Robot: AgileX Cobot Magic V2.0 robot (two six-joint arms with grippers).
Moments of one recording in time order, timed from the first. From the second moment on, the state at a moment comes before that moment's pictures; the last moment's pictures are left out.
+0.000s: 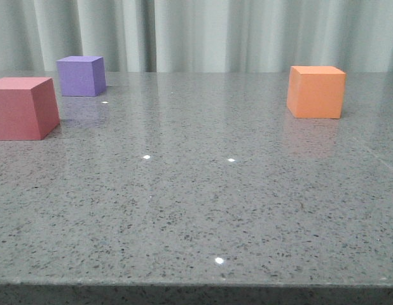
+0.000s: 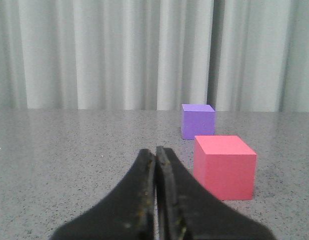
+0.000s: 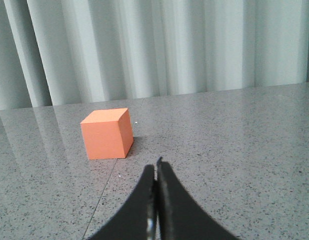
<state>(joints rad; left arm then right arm) -0.07 0.00 0.00 0.10 -0.04 -0.16 0.04 -0.01 0.03 0.04 -0.04 0.09</state>
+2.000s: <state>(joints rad) -0.07 0.00 0.00 0.10 -0.04 -0.16 0.04 0.93 -0.71 0.08 0.55 0.09</state>
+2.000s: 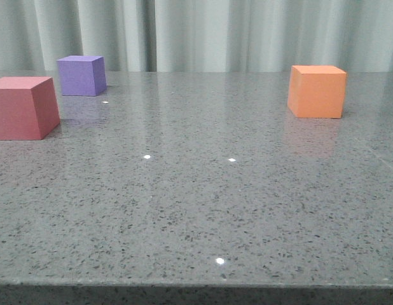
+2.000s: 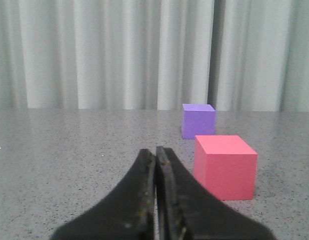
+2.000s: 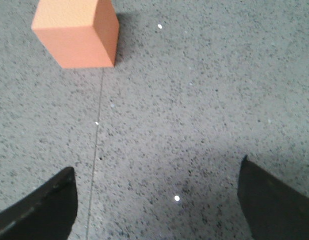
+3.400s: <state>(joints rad) -0.07 0.00 0.00 0.10 -0.04 -0.16 0.17 1.71 -1.44 0.12 0.71 0.09</state>
